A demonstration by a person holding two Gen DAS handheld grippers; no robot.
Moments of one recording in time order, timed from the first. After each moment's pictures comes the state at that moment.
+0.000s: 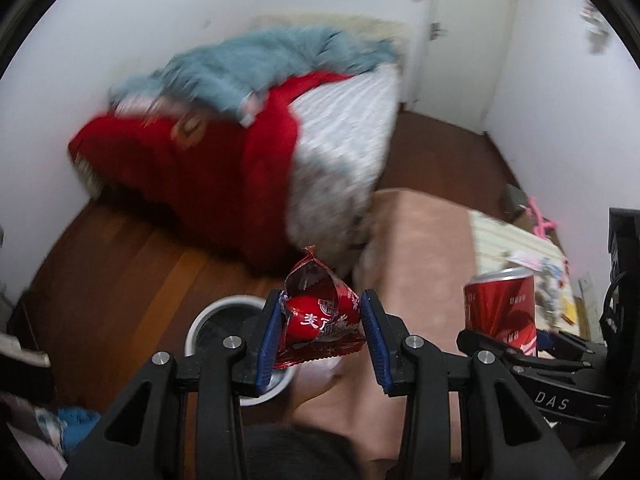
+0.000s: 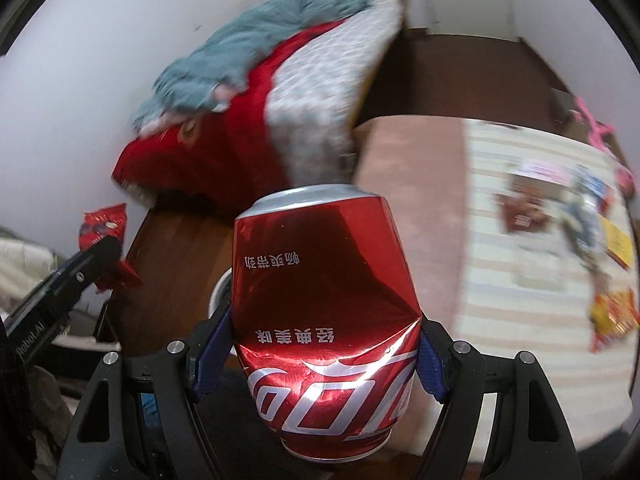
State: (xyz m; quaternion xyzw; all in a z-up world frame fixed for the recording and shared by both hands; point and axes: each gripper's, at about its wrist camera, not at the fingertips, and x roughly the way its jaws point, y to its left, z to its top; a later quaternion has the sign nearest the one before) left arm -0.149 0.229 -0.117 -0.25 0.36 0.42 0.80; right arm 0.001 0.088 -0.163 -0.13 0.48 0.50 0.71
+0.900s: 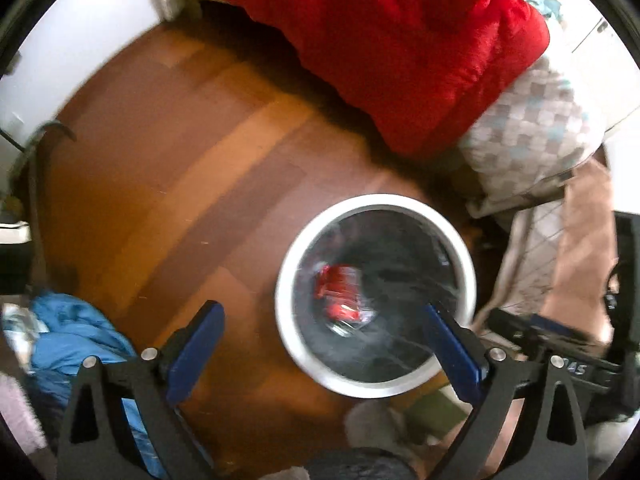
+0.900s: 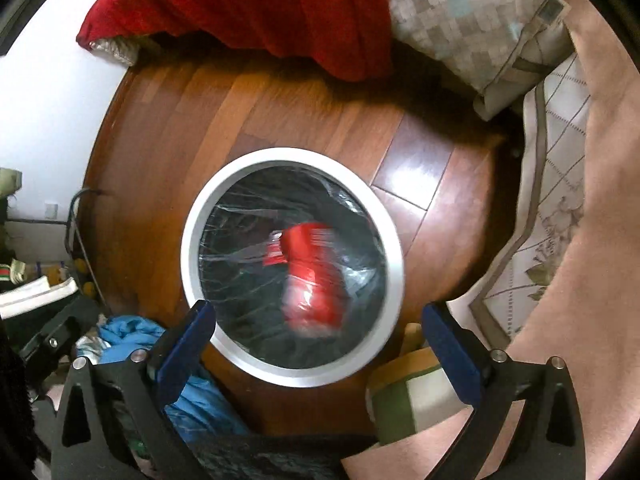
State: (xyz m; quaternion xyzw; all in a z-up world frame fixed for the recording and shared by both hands) left arm -0.283 0.399 -0.353 -0.43 0.45 0.49 0.62; right arm -0.084 0.363 -0.424 -0.31 0.61 0.46 0.56
